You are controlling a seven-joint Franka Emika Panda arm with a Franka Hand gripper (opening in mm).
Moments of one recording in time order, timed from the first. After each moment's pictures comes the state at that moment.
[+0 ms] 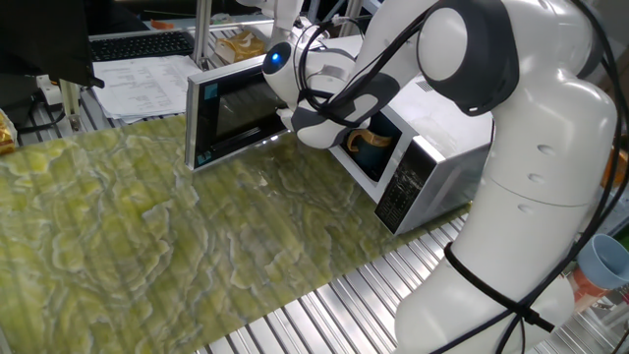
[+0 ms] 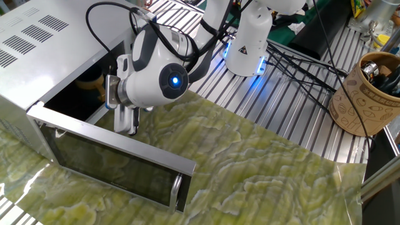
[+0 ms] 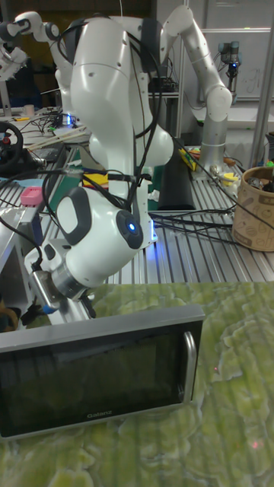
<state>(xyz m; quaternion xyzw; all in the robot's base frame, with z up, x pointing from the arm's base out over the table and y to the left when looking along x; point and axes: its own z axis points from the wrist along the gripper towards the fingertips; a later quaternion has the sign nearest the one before) 0.527 -0.189 0.159 0.36 0.86 -0.35 0.11</state>
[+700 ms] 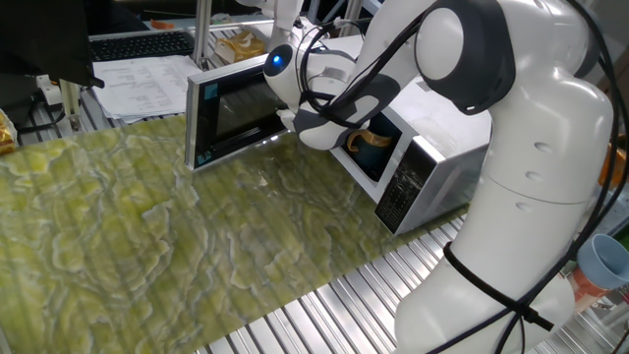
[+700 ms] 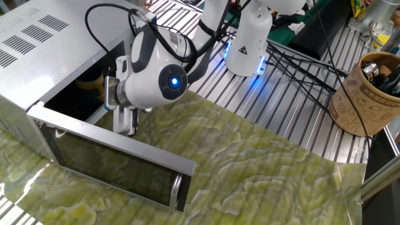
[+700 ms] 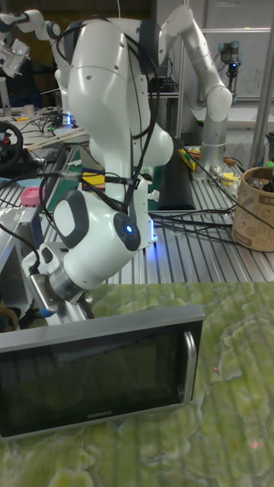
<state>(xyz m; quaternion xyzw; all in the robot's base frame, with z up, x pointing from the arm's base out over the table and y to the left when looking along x) 0.531 -0.192 0.153 0.36 0.86 -0.35 0.12</state>
